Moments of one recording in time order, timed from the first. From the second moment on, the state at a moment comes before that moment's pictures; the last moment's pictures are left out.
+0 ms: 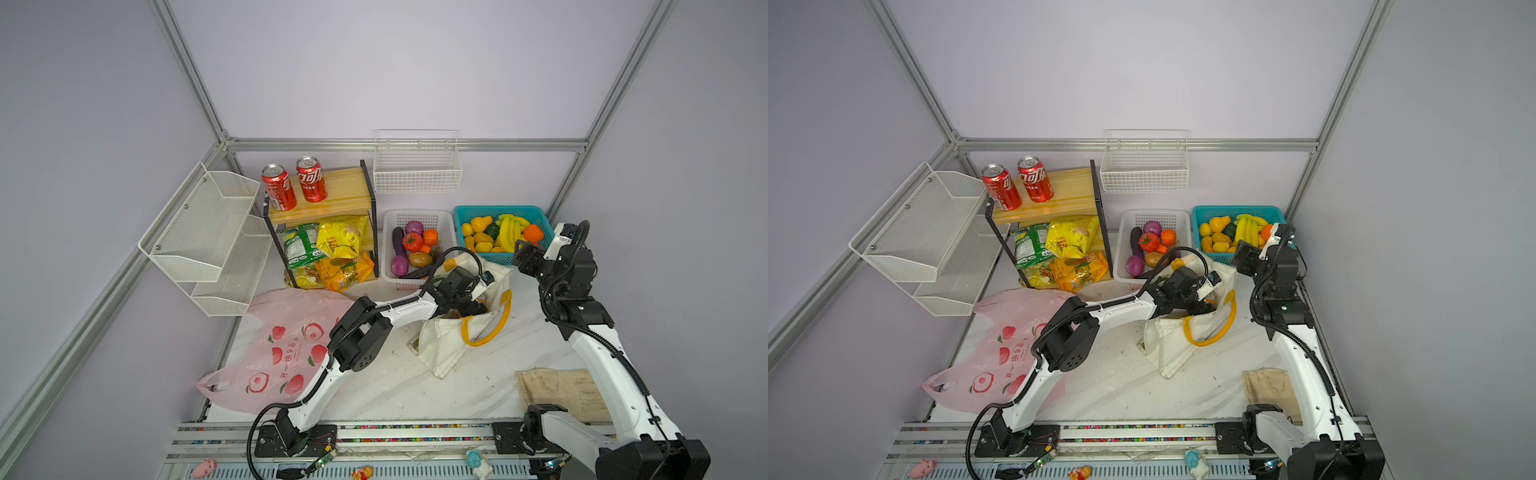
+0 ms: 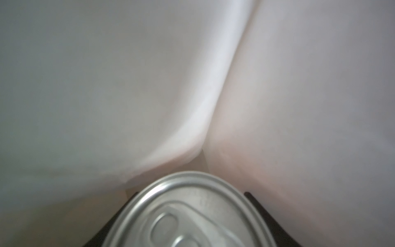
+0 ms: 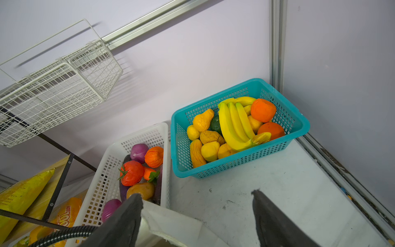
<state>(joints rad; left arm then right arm) -0.90 2.35 1.87 -0.12 0.20 0.12 0.04 1.06 0.99 -0.17 0.06 0.40</state>
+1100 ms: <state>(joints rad) -0.82 1.66 1.61 -0.14 0.00 0.06 0.04 0.96 1.02 -0.15 -0.07 0.41</state>
